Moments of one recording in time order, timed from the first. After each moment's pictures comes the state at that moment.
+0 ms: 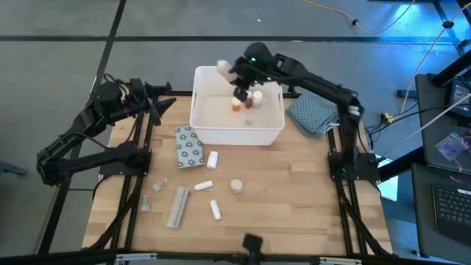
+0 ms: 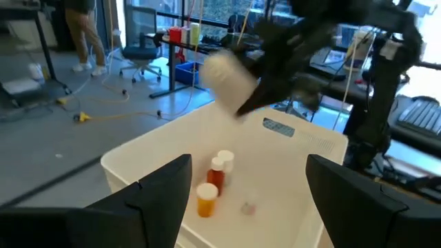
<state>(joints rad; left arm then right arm) 0.63 0.58 0.92 -0.48 0.06 -0.14 -0.49 1.96 2.05 -0.73 -0.08 -0.18</state>
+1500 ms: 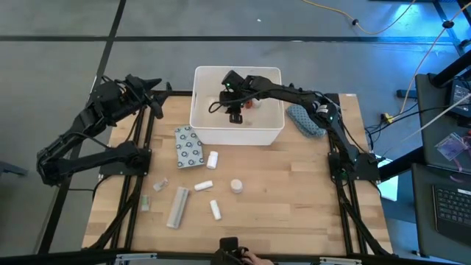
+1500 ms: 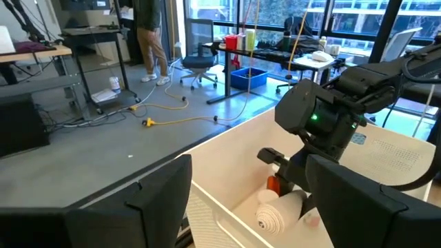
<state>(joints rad) 0.64 0.58 0.92 -0.48 -0.17 -0.06 -0.46 2.28 2.04 -0.77 -0.18 -0.50</state>
